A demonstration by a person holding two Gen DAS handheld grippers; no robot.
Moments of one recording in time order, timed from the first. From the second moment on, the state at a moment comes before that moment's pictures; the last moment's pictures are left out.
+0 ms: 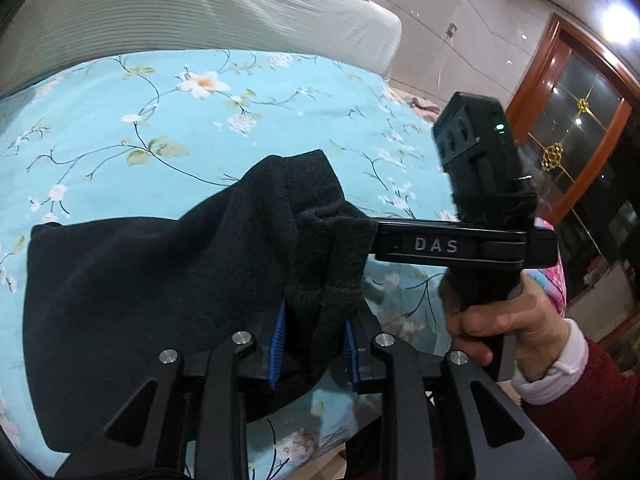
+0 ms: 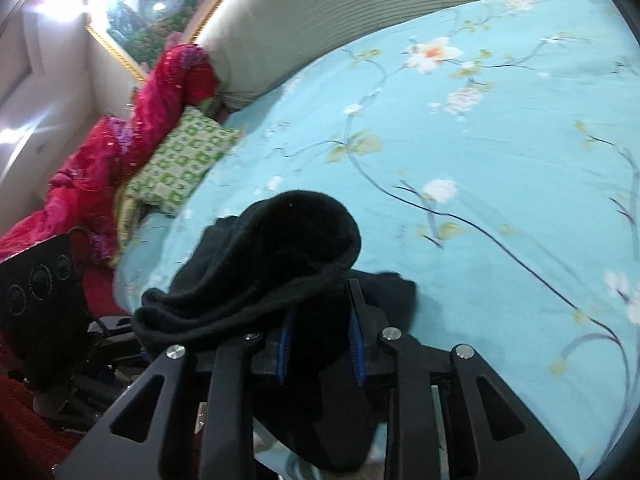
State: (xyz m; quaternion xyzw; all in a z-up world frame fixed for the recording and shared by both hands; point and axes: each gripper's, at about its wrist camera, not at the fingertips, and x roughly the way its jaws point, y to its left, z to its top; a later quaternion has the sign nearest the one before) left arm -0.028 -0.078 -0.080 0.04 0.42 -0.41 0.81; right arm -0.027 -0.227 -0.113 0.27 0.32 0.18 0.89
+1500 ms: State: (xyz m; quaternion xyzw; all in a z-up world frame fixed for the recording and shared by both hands) left arm 0.030 0.043 -0.065 -0.05 0.44 -0.28 0.85; right arm -0.060 -0.190 -0.065 0.24 0.32 0.02 0.92
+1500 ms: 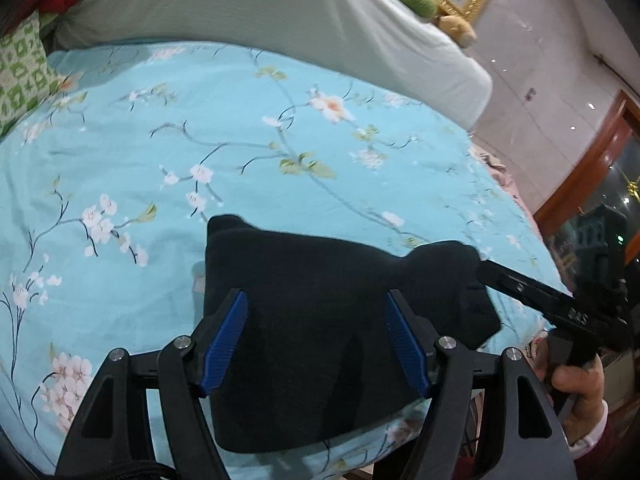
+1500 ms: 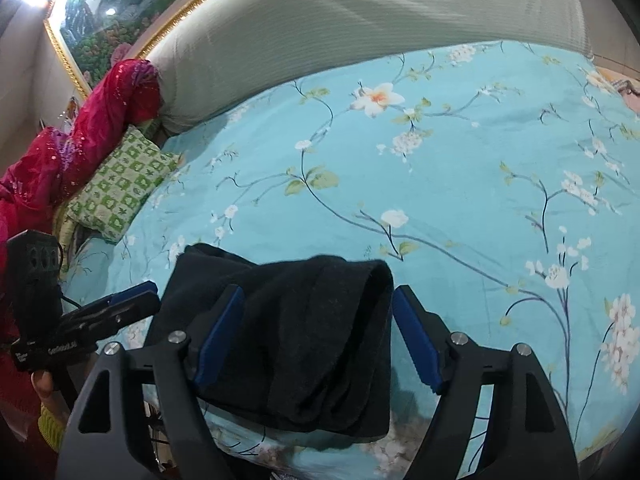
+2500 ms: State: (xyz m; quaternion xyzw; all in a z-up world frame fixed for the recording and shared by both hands) left arm 0.040 0.049 -0.083 0.00 0.45 -0.24 0.86; right arm -0.060 -0.187 -0.089 0.25 0.34 0.05 0.90
